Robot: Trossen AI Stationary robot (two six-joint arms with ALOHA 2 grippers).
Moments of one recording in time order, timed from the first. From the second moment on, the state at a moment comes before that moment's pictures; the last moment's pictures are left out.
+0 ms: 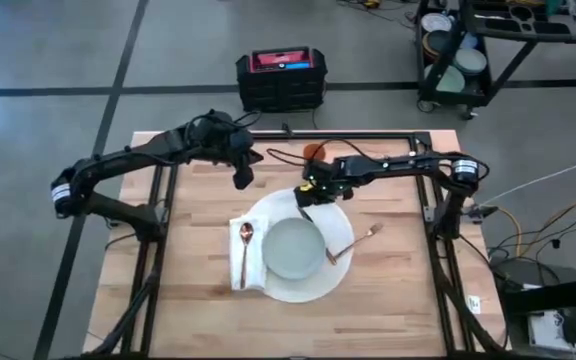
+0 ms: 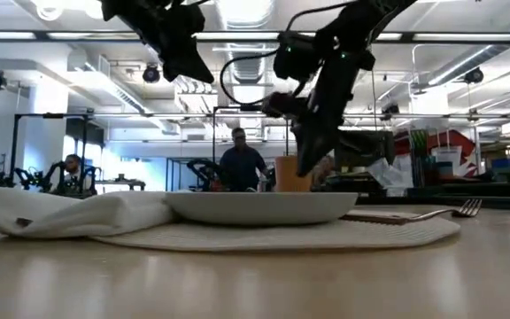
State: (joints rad) left arm 0.46 1.26 1.14 -0.50 0.13 0.05; right arm -0.25 1.83 1.24 -0.52 -0.10 1.06
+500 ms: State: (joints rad) left arm 0.45 1.24 1.14 -0.50 0.13 -0.04; right arm -0.25 1.97 1.36 -0.47 -0.13 1.03
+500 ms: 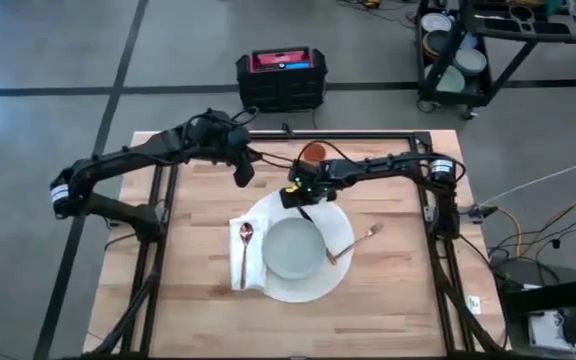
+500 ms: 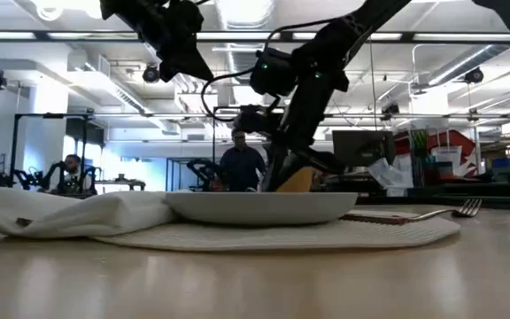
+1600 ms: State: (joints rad) left arm 0.45 1.24 1.14 -0.49 0.12 -0.04; right arm -0.21 2.01 1.35 -0.49 -0.19 1.03
